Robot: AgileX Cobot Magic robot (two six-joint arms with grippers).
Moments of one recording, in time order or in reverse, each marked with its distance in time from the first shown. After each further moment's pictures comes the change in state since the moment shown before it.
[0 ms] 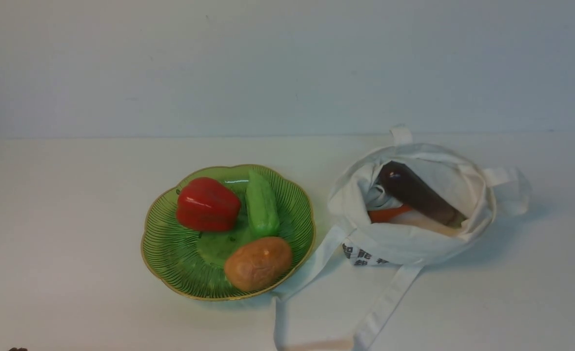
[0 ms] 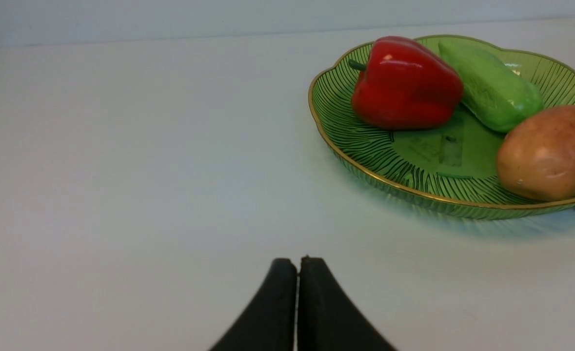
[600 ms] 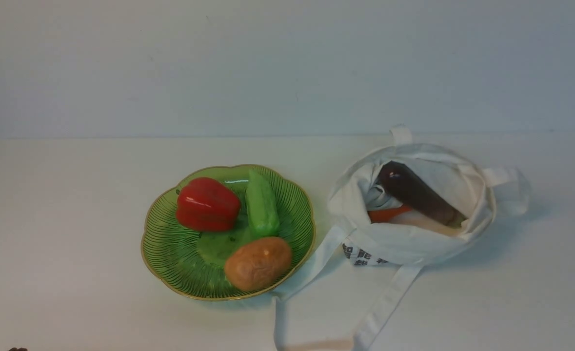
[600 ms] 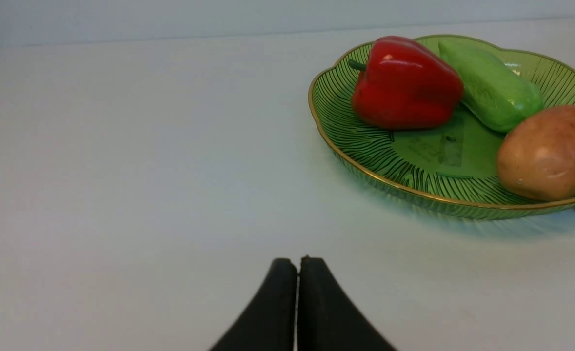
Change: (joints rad) right arm 0.000 0.001 -0.003 -0.143 0.064 0.153; left arm 0.000 0.000 0.000 0.000 0.000 0.000
